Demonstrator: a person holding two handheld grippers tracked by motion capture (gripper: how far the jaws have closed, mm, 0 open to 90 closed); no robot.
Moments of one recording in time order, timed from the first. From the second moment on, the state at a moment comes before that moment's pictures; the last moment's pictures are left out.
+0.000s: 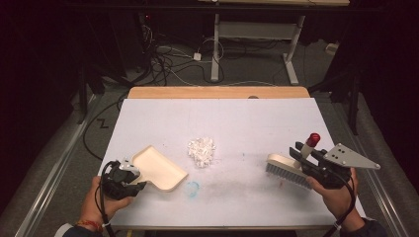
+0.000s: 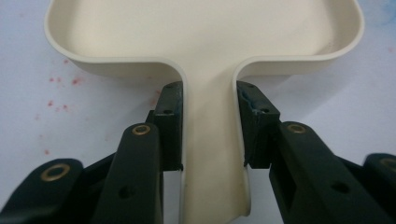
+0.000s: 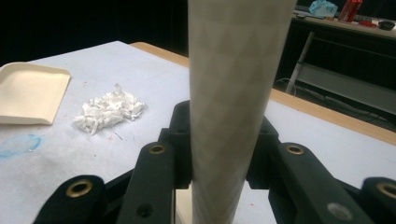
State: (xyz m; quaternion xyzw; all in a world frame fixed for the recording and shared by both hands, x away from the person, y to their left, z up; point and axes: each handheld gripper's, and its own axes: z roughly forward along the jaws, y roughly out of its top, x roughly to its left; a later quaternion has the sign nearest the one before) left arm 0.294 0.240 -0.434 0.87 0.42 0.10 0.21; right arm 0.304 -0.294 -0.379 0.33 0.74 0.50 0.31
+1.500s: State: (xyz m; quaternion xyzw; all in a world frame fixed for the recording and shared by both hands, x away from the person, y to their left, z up) left arm 0.289 0.217 -0.456 0.89 0.40 0.09 0.19; right arm 0.461 -0.127 -0.374 0.34 0.73 0.49 0.33
